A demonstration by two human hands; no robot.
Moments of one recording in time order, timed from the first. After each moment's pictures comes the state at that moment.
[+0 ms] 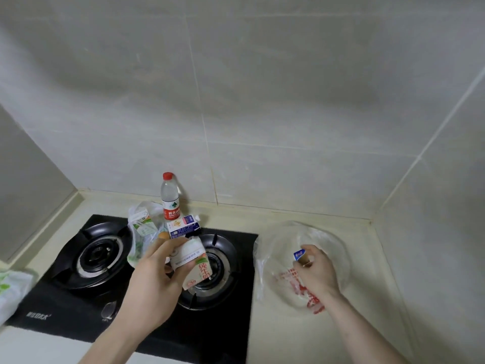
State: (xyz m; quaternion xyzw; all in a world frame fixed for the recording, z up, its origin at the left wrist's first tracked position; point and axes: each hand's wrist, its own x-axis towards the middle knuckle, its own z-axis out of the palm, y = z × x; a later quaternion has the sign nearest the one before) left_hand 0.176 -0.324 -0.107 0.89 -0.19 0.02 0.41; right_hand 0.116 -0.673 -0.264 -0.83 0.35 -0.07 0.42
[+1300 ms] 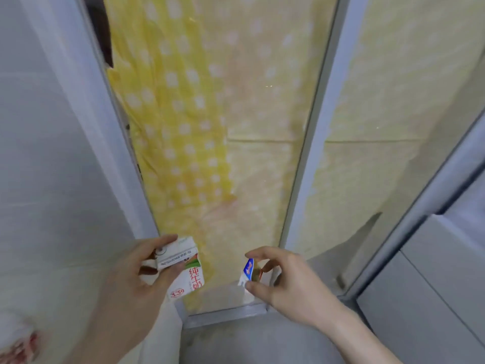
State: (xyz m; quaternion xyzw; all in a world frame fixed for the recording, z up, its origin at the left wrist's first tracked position) left_hand -0.138 -0.375 -0.024 0.37 -0.75 -0.41 0.36; right_hand -0.369 -0.230 -0.043 -0.50 0.76 -0.35 0.23
